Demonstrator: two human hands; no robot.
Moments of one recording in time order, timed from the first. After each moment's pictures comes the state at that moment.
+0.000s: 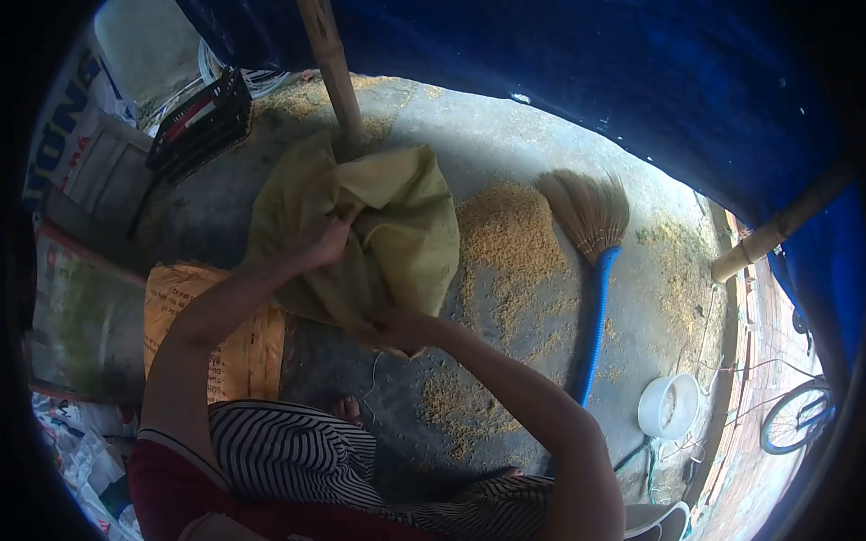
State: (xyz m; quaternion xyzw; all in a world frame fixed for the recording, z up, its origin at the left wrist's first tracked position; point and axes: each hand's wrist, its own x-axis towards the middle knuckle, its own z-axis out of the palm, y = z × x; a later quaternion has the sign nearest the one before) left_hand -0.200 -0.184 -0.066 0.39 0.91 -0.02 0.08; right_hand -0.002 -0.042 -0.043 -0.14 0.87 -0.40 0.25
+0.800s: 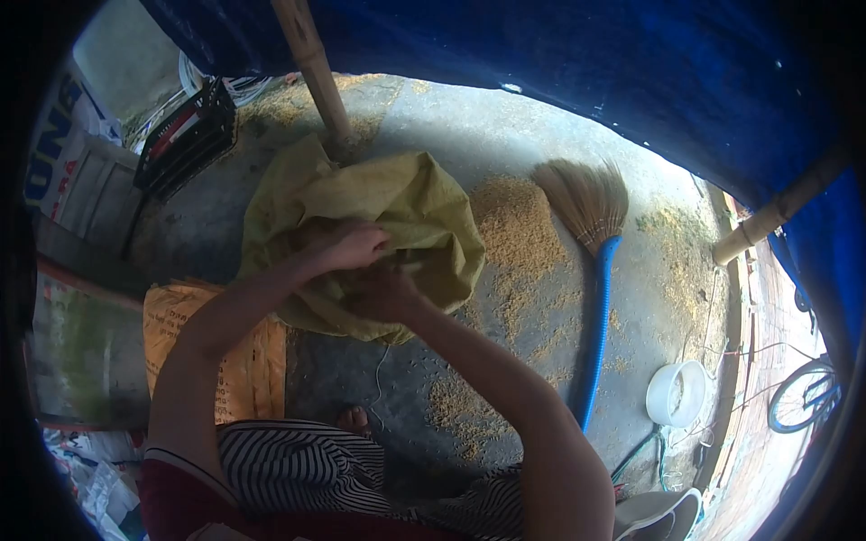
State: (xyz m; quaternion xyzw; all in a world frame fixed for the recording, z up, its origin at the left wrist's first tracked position) left_hand -0.190 -0.142 -0.035 0.49 0.85 0.00 0.21; right_hand -0.066 -0.059 -0.090 -0.20 0.97 -0.10 -0.08
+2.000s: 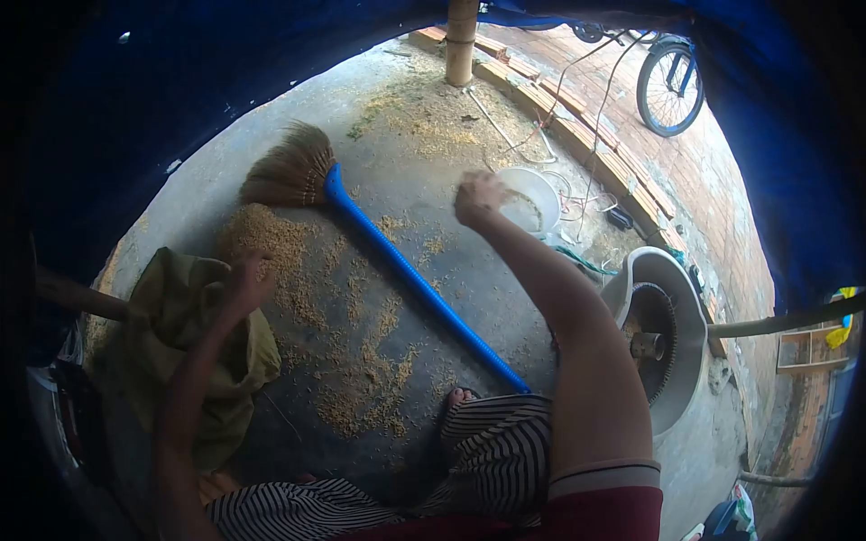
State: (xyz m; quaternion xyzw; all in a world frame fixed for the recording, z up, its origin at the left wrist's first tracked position) left_hand -0.043 0.080 -0.046 0.69 0.68 0.21 0.14; right_hand 0.328 0.300 -0.041 0.67 0.73 0.04 0.11
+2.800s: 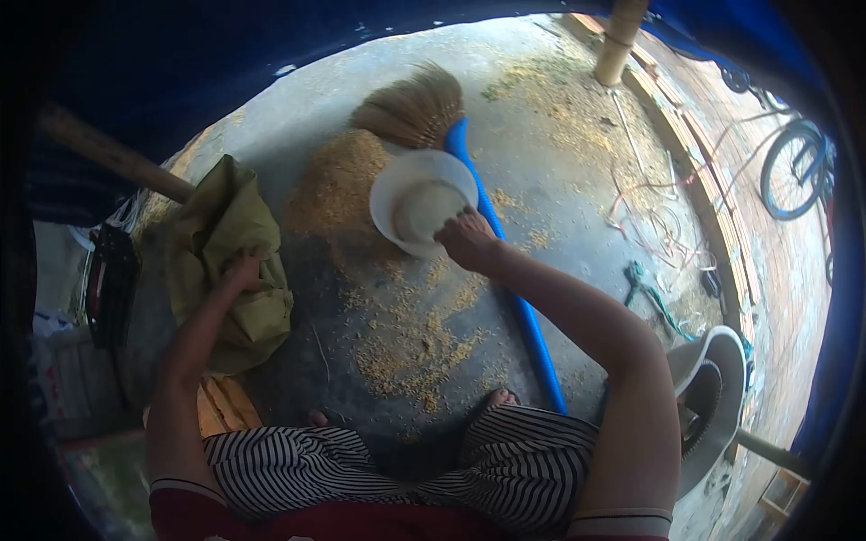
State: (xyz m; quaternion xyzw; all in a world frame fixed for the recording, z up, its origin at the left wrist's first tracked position) left_hand -0.184 -0.073 -0.116 0.39 0.84 -0.31 0.23; right_hand 0.197 0.197 -0.069 0.12 0.99 -0.10 0.08
